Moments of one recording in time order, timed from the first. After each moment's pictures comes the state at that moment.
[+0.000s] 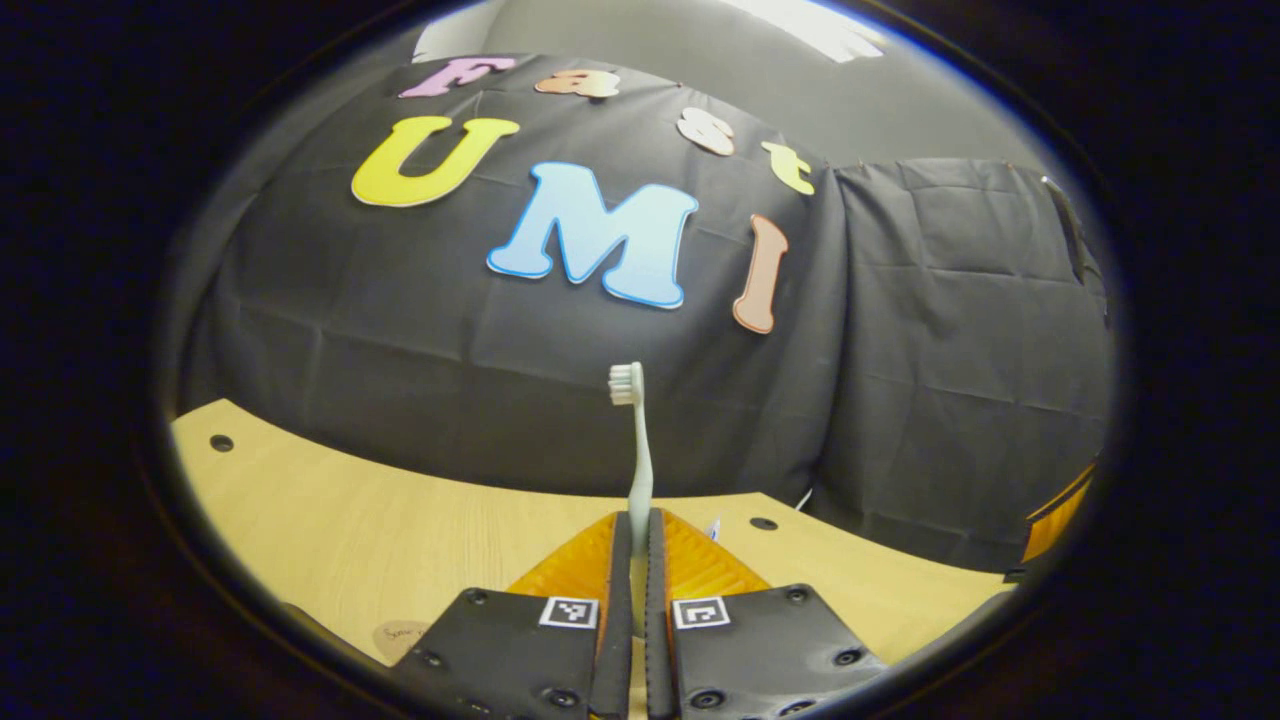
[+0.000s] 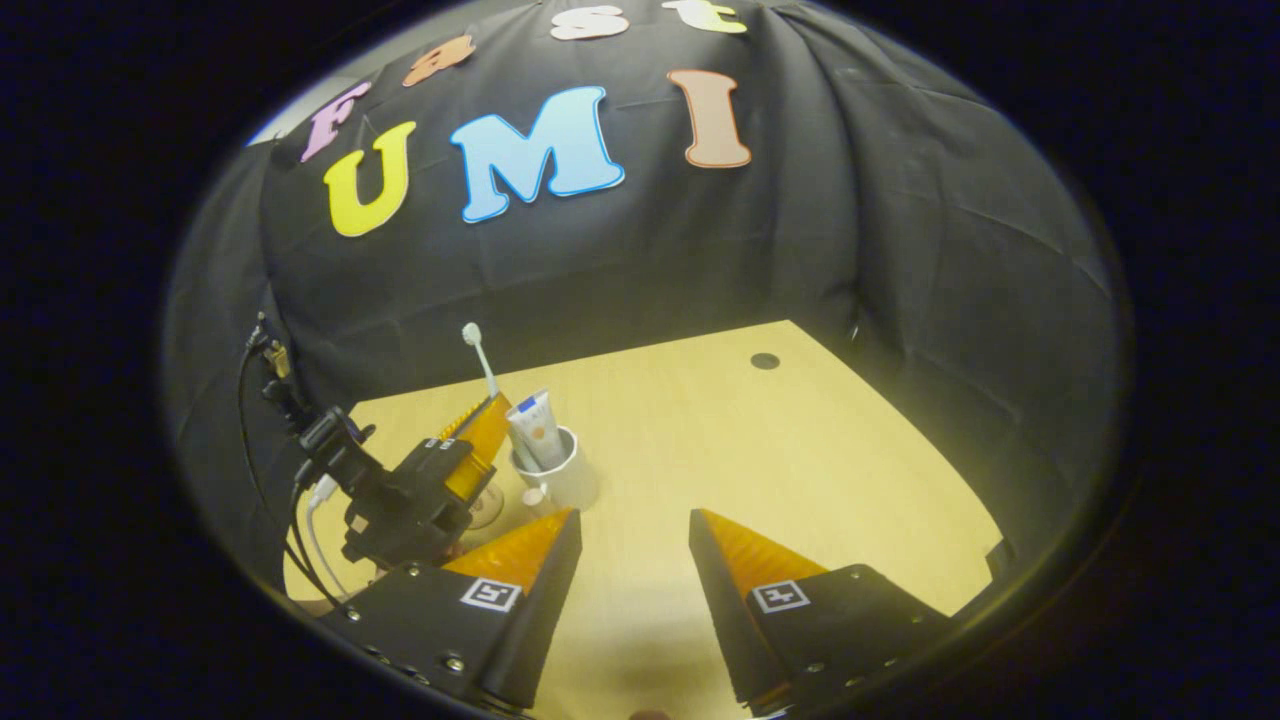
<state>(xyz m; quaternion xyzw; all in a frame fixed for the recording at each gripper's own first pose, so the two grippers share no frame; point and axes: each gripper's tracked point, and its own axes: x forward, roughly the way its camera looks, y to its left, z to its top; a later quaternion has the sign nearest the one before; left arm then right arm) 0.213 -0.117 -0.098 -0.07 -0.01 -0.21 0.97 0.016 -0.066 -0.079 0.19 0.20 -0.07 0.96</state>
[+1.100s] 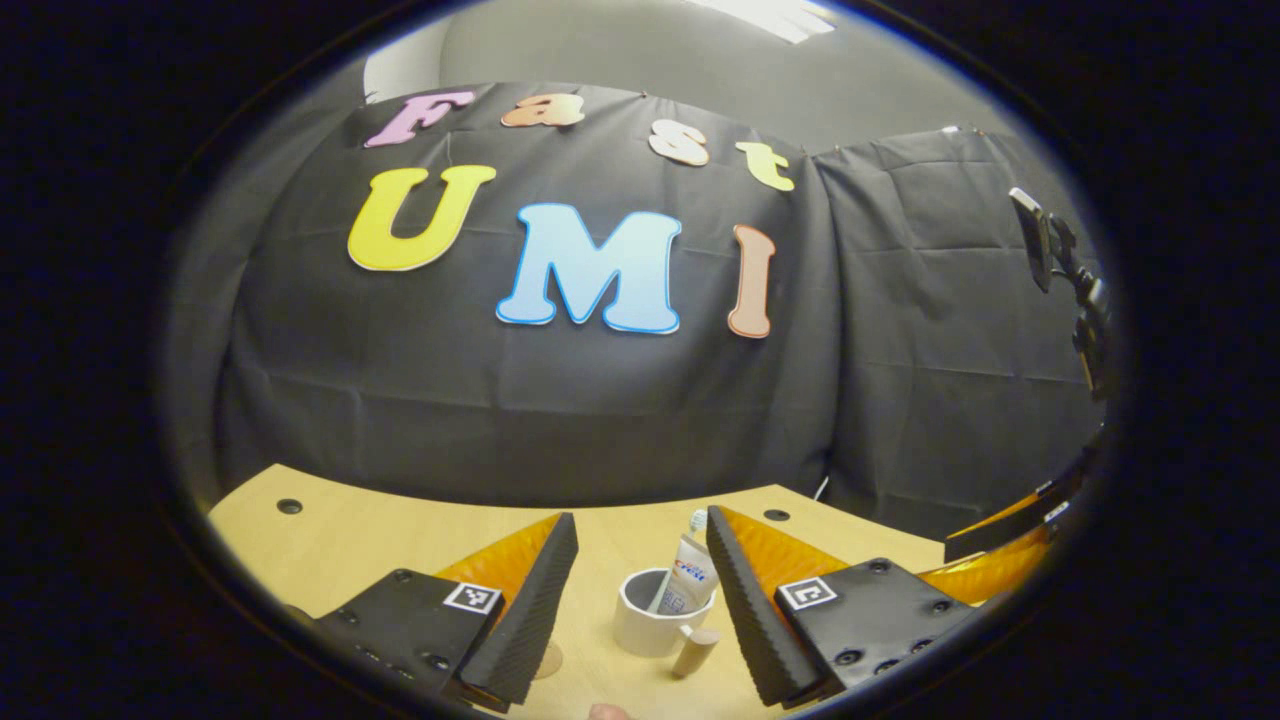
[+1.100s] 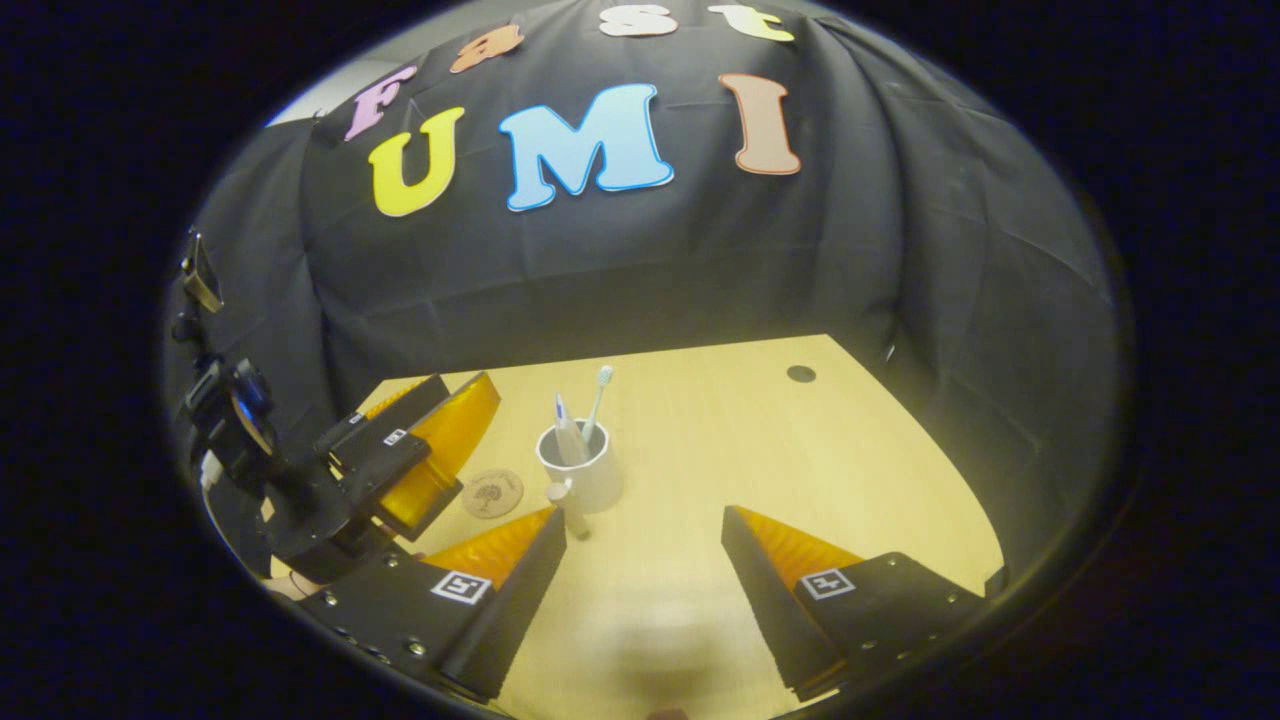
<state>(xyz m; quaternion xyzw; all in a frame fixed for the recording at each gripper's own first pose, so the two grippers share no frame) 0.128 -0.092 -0.030 -0.01 -0.02 -0.17 0.98 0.030 -0.049 -0.078 0.14 0.19 -0.02 0.97</state>
